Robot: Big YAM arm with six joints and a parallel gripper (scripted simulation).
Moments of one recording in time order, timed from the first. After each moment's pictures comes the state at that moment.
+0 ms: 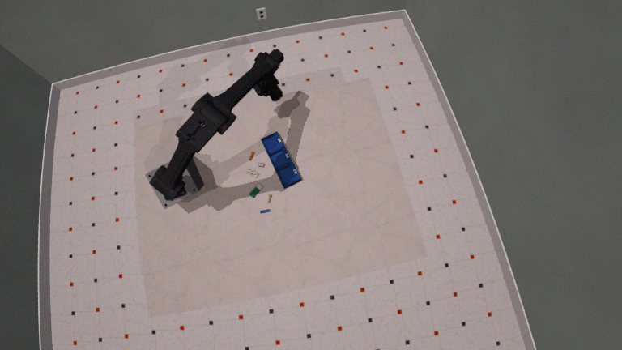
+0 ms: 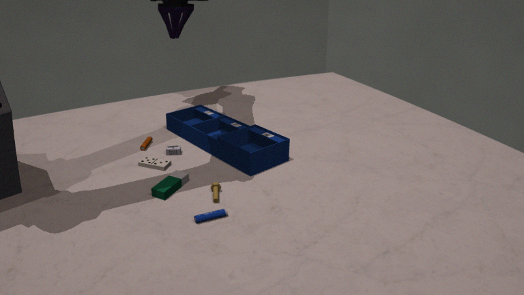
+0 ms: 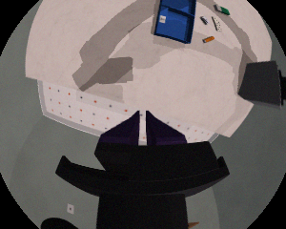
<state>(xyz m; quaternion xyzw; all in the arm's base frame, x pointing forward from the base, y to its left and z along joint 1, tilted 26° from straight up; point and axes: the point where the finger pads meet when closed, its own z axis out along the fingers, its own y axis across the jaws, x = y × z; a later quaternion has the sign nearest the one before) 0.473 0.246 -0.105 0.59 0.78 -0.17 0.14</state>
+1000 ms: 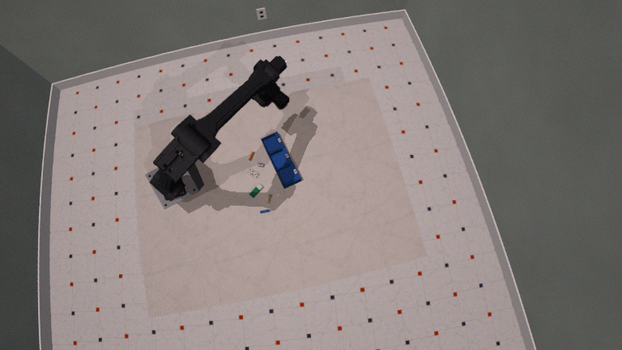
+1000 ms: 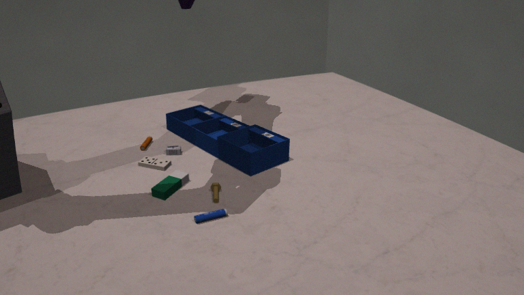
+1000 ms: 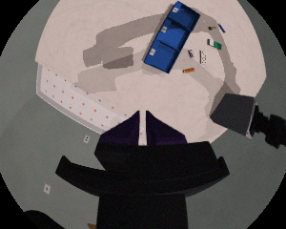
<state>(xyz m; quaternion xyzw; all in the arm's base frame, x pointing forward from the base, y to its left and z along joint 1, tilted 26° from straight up) 0.455 0.198 0.000 0.49 0.85 -0.18 0.13</state>
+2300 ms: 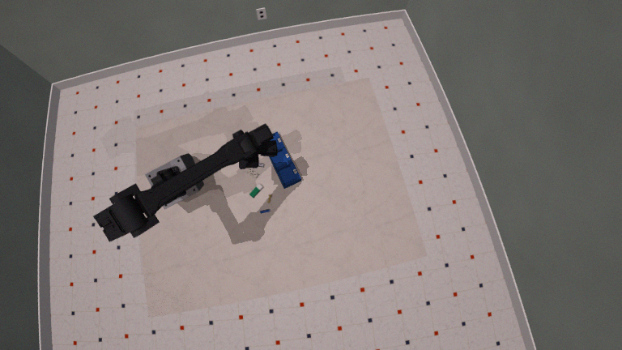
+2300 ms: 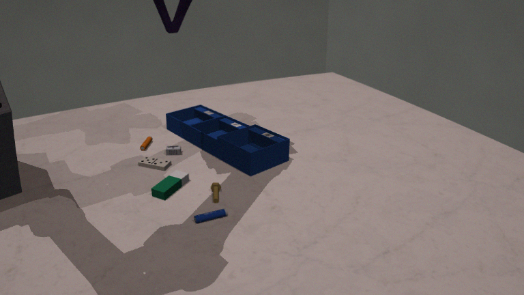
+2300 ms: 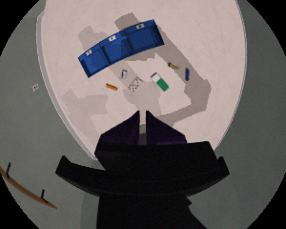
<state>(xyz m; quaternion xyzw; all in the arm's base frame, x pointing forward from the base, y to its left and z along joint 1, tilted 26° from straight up) 0.331 -0.005 0.074 0.11 0.97 -0.22 0.06</state>
